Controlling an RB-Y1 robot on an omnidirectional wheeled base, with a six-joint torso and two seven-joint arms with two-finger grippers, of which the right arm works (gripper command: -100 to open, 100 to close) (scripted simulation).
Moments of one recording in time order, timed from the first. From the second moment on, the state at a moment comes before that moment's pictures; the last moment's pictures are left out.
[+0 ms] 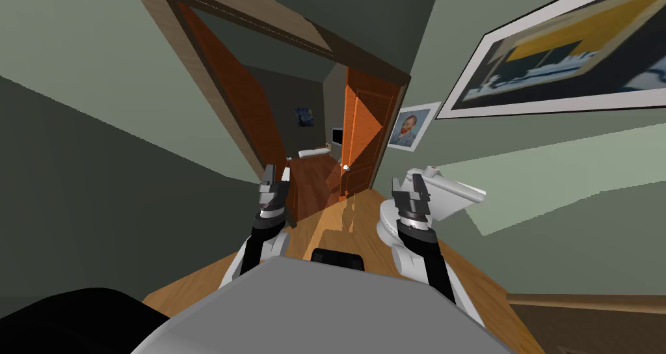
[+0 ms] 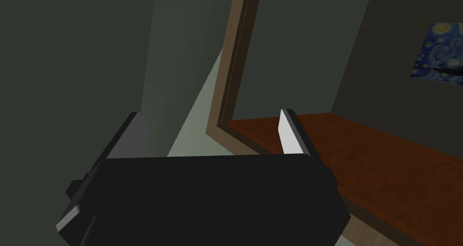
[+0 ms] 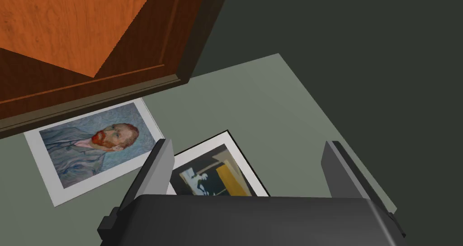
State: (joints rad) arm 0.47 -0.01 0.03 -2.25 0.12 -0.53 -0.15
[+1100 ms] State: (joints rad) arm 0.45 -0.05 0.02 -2.07 0.18 -0.57 0.06
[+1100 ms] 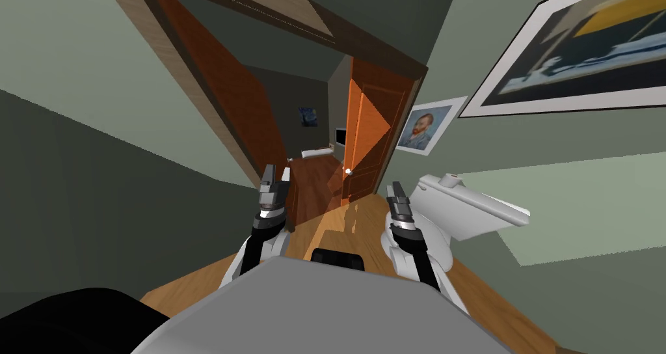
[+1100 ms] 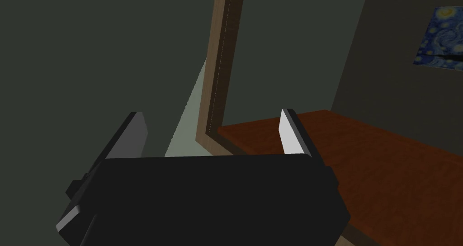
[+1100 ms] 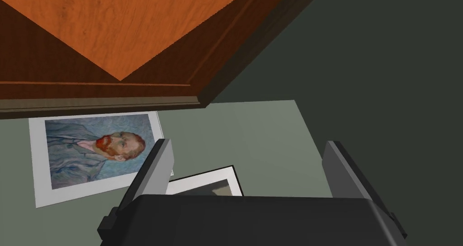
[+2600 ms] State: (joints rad) arm 0.40 -0.07 0.00 -1.74 0.29 -0.66 0.45
